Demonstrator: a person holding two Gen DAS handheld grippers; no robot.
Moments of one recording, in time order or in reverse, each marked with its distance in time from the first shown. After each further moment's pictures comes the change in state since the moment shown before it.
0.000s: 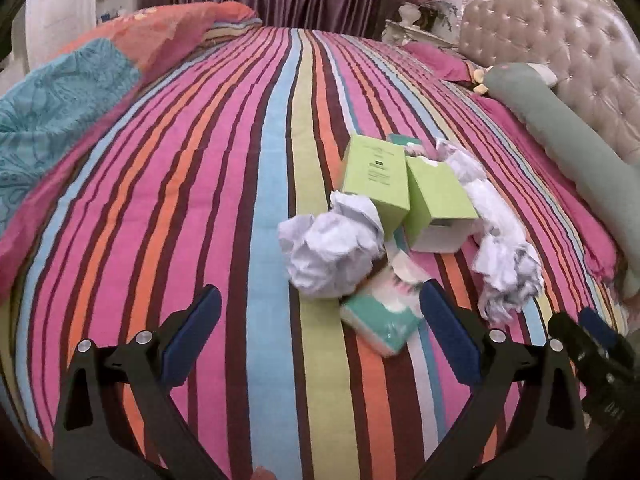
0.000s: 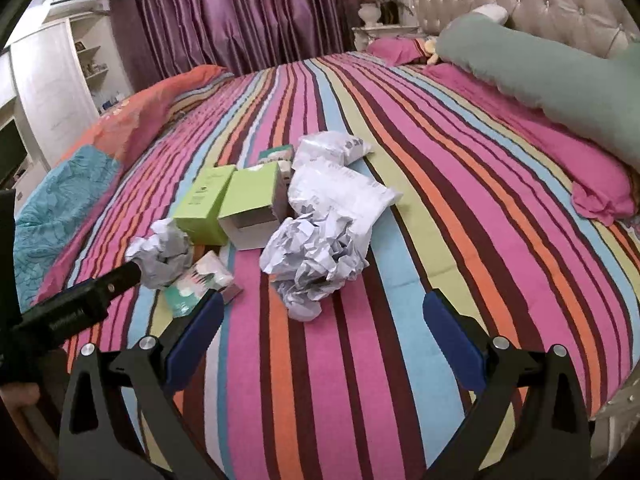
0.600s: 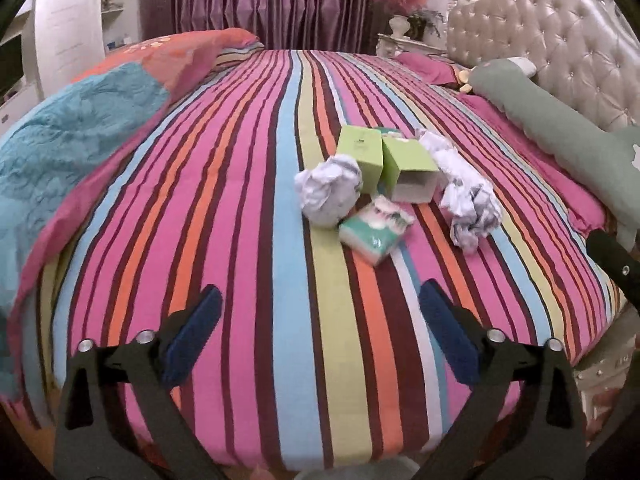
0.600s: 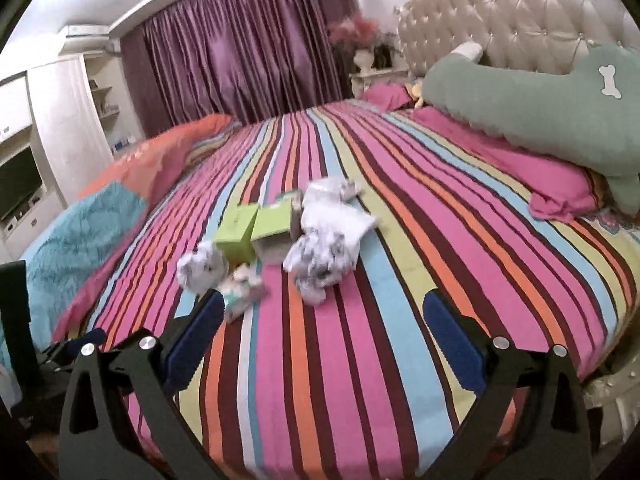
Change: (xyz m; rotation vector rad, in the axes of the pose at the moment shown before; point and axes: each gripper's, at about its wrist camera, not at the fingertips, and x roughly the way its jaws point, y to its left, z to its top) left arm -0.084 -0.009 -0.068 0.065 -0.083 0.051; right arm -0.086 -0.007 -0.033 0.033 -0.200 0.033
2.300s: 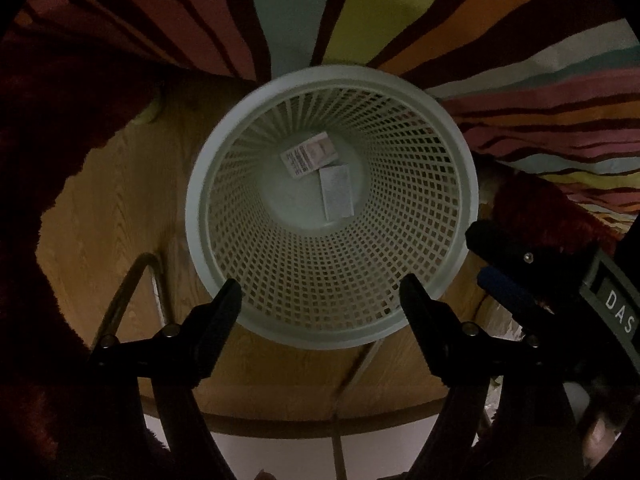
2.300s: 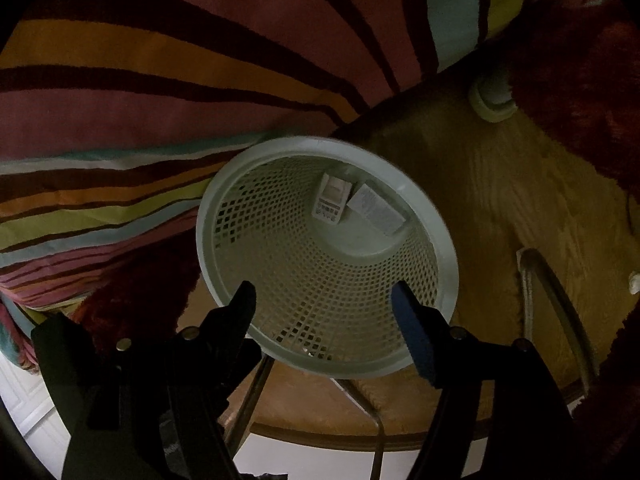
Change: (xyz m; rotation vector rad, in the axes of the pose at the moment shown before) left arm 0.095 -0.008 -0.323 -0.298 1.056 -0.039; right arm 0.077 -0.056 -0.308 0.487 1.160 -0.044
